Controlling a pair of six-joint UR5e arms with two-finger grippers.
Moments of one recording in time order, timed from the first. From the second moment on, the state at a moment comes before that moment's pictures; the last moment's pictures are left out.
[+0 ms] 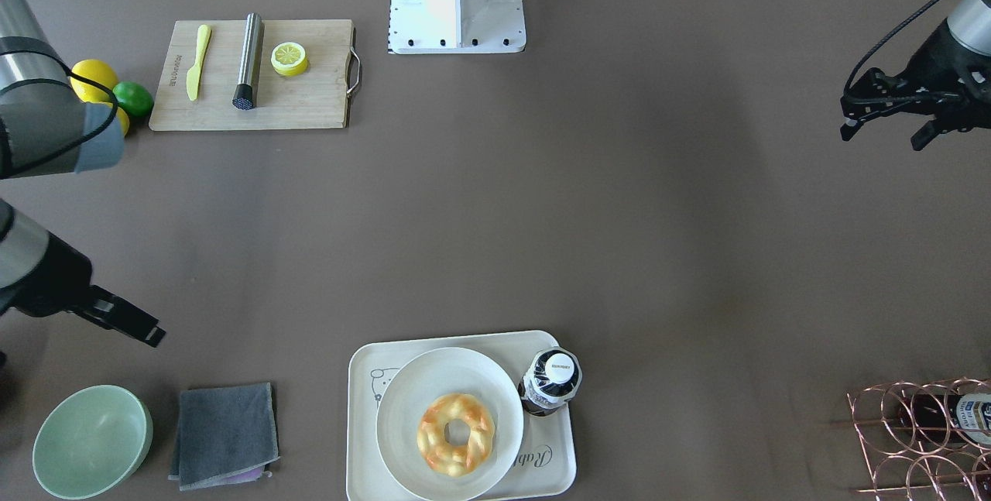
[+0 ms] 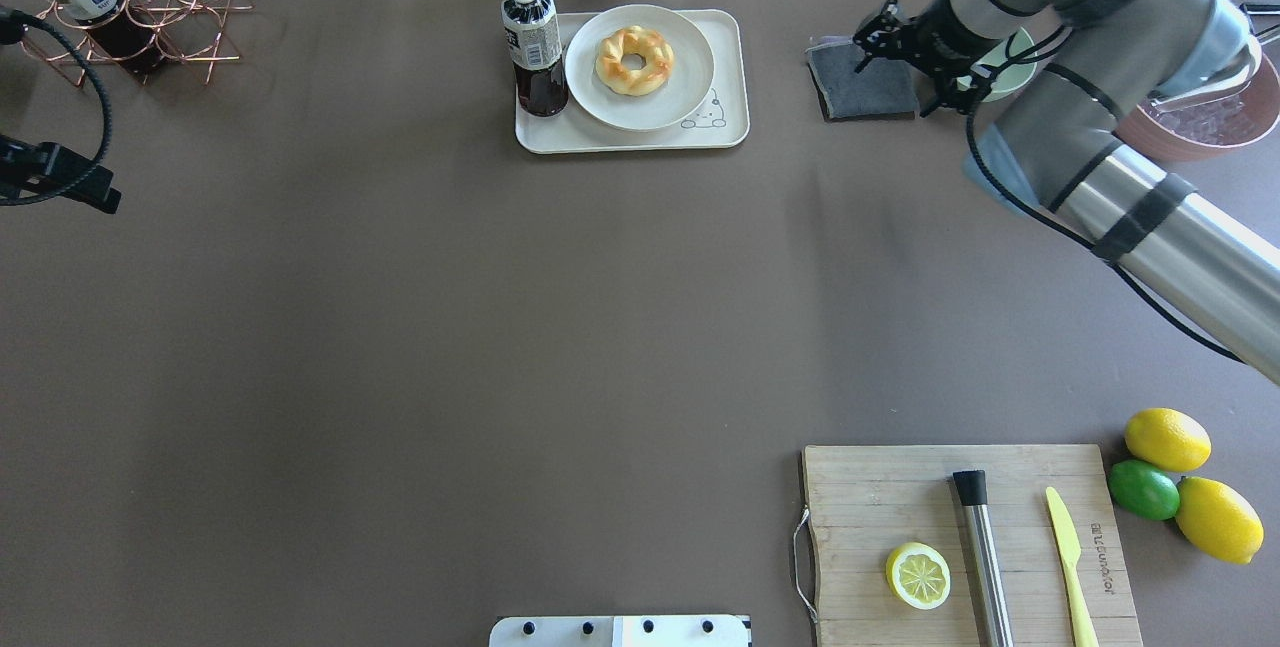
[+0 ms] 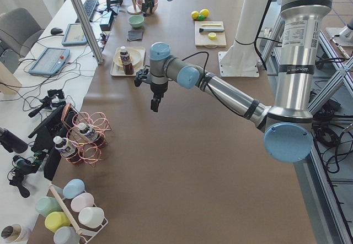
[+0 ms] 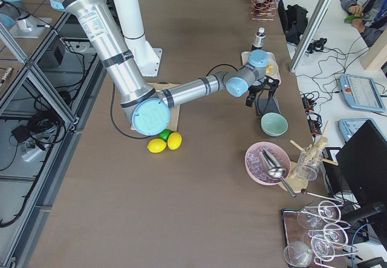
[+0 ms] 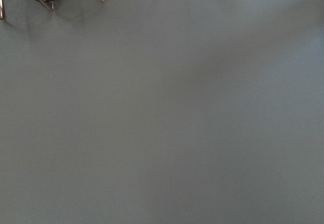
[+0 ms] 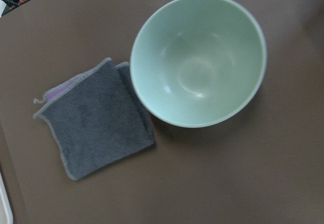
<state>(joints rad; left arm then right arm) -1.19 -1.61 -2.03 -1.56 -2.22 -0.38 1.10 -1.11 1.40 -1.13 2.25 1.23</state>
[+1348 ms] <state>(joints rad) -1.48 -1.43 -1.90 -1.57 -2.26 0.17 1.62 -1.67 1.67 -1.43 2.44 0.01</state>
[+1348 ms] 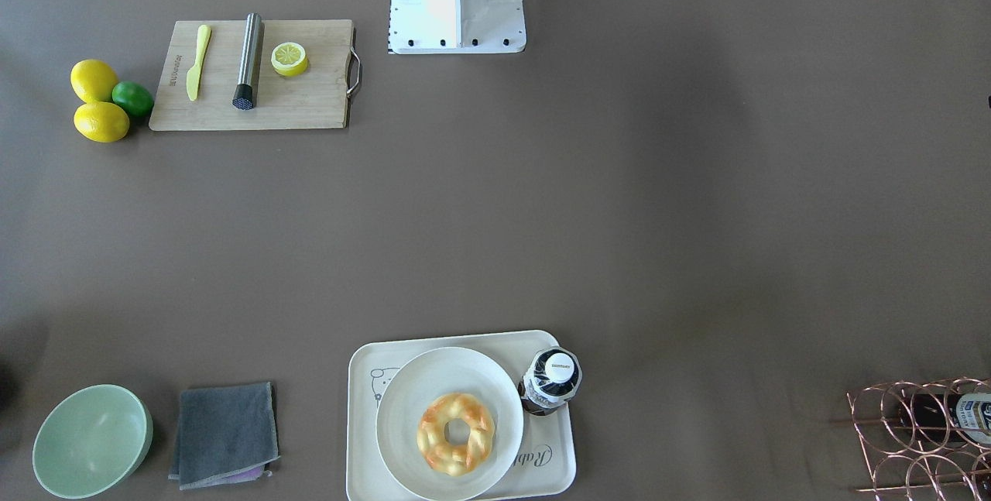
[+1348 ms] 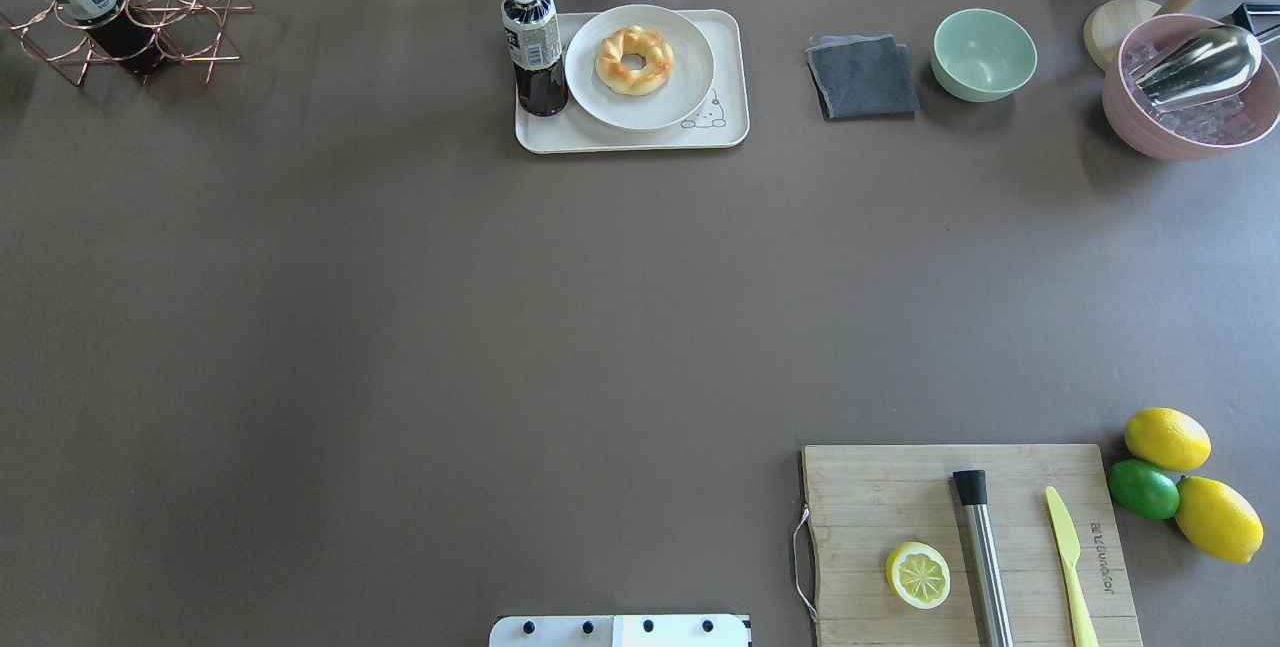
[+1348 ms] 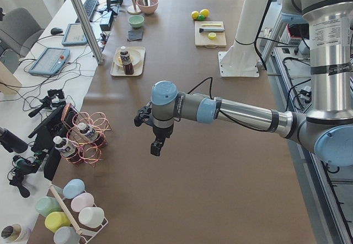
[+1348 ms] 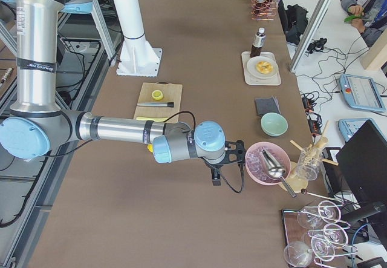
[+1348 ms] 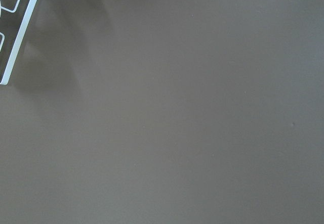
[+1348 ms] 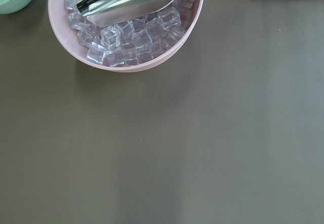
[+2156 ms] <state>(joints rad) -1.48 -1.44 -1.89 -1.57 -2.26 0.05 1.67 -1.63 1.80 -1.80 2.32 -0.21</state>
